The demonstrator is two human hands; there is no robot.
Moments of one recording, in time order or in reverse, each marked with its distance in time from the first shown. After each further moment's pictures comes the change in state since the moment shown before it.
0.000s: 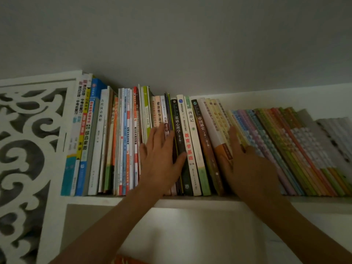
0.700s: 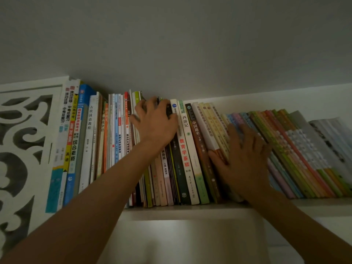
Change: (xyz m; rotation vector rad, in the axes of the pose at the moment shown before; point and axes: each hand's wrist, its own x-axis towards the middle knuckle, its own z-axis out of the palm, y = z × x) left_hand 0.089 0.019 -0.023 -0.026 0.122 -0.113; right_hand 0.025 0.003 0.014 0.112 0.163 0.130
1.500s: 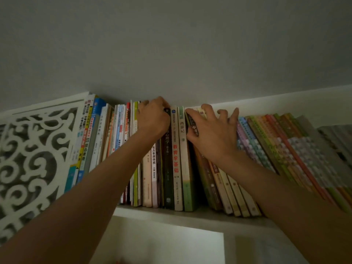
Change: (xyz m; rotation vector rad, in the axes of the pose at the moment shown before) left_hand 0.007 0.054 -0.014 -0.004 0.020 -0.141; right_hand 0.077 -0.012 -0.008 0.121 0.030 -0.355
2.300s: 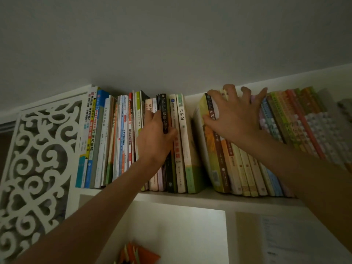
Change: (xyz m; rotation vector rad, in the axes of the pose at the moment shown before) left_hand -0.061 -0.033 0.020 -0.005 0.105 0.113; right_hand -0.003 0.037 -0.009 -0.050 0.022 0.067
